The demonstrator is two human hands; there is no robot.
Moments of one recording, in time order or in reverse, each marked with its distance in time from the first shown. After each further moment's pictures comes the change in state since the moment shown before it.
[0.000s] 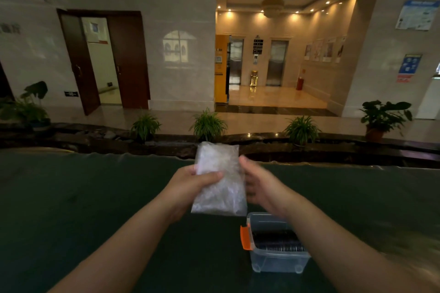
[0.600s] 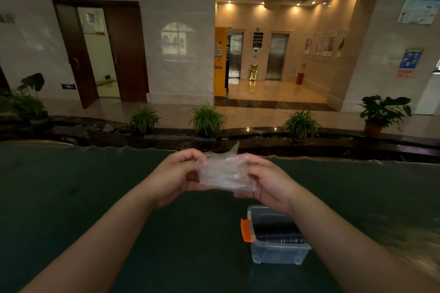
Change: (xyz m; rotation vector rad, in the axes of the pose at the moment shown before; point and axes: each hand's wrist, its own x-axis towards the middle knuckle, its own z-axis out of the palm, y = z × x) left_hand -0.008 0.015 -0.030 -0.040 -0.096 0.081; right_hand 0.008 0.007 -0.005 0.221 -0.065 -0.048
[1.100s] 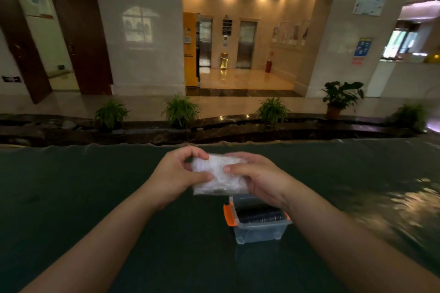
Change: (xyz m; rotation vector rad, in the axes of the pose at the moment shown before) left_hand 0.006 -0.021 0.024 0.288 -0.002 0.137; right_hand -0.033 0.001 0.010 -0.118 0.175 0.032
